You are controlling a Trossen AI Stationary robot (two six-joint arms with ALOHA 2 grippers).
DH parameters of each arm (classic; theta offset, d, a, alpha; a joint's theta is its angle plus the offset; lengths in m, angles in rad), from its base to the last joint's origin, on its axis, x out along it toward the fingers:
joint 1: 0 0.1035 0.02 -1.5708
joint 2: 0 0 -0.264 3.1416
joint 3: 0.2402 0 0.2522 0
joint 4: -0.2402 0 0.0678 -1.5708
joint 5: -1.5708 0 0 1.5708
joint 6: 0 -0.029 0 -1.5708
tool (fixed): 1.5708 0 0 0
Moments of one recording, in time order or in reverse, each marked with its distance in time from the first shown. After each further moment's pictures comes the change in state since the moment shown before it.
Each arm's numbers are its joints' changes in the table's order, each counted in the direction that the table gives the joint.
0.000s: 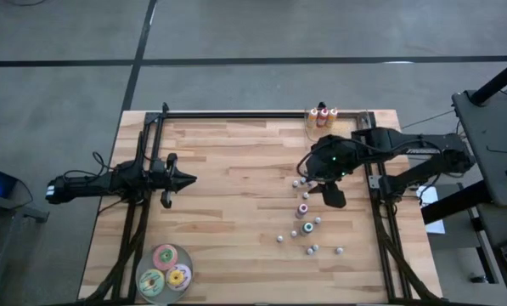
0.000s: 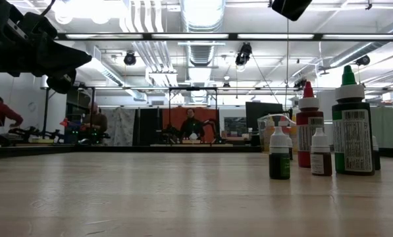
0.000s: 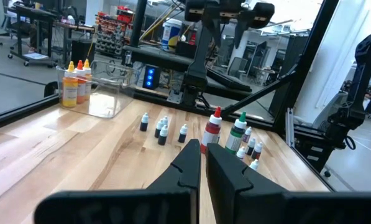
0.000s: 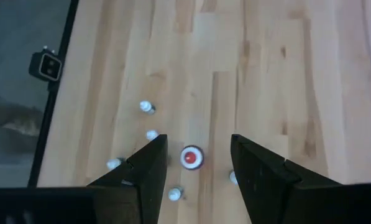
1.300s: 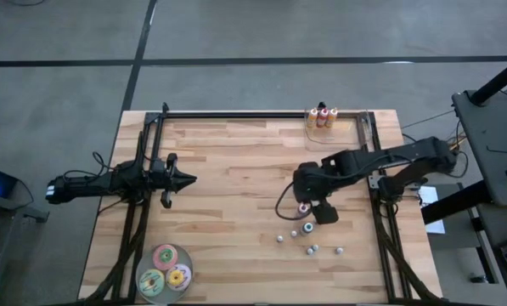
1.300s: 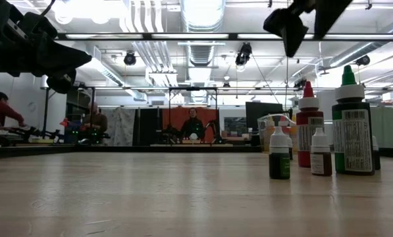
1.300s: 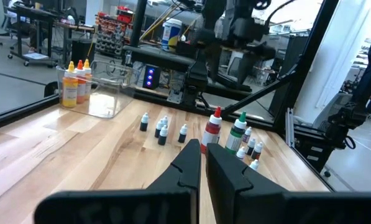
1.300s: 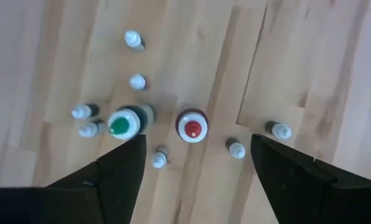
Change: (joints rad) left arm 0.000 0.000 0.000 0.000 0.000 0.000; right arm 0.124 0.209 -0.024 -0.074 -0.119 0.111
